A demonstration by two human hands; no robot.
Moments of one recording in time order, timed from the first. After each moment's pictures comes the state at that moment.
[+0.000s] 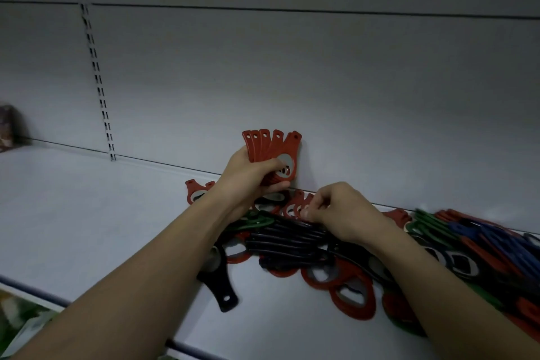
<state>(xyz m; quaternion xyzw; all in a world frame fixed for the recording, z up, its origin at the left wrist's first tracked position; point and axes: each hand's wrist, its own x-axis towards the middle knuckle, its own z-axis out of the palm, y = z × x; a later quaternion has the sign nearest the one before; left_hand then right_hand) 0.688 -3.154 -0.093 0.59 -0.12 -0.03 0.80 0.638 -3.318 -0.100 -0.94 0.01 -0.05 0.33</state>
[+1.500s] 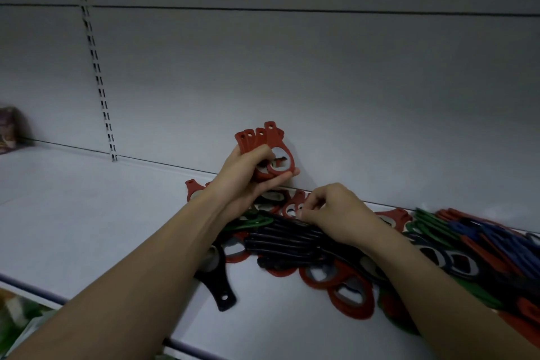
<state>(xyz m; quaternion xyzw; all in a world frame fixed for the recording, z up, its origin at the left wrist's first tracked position) 0.676 -3.152 -0.083 0.48 -0.10 -0.09 0.87 0.639 -3.315 -0.104 -0.94 -0.02 -0.06 0.34</state>
